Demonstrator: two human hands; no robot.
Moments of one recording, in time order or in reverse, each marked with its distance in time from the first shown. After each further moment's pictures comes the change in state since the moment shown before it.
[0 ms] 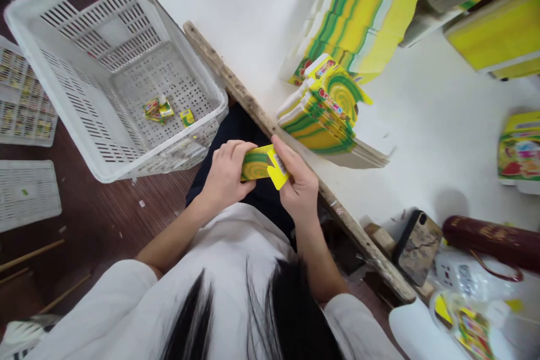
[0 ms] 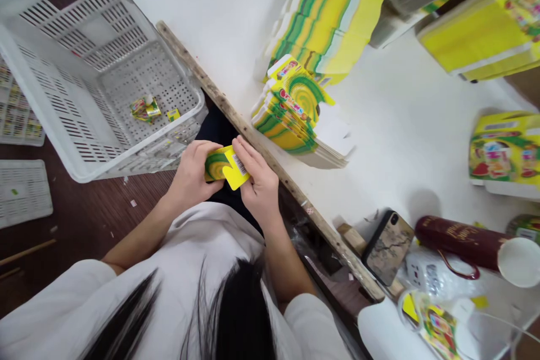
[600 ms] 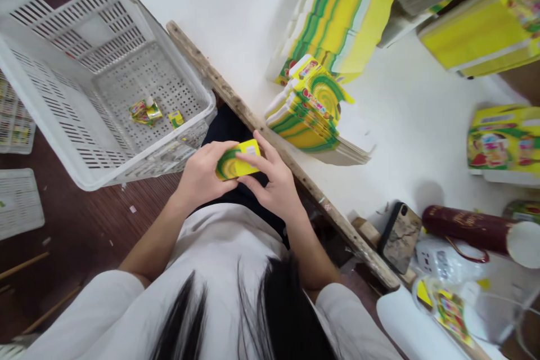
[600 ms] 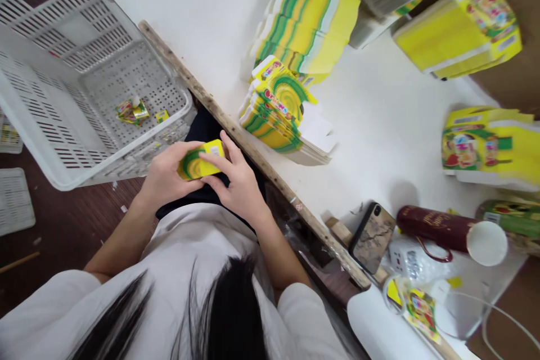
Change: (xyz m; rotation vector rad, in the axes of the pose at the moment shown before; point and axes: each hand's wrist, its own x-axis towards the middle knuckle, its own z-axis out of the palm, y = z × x) left_hand 0.010 -0.017 -0.024 -0.387 0.016 -0.174; right_hand 0.016 -0.012 -0.007 -0.096 -0.148 -0.002
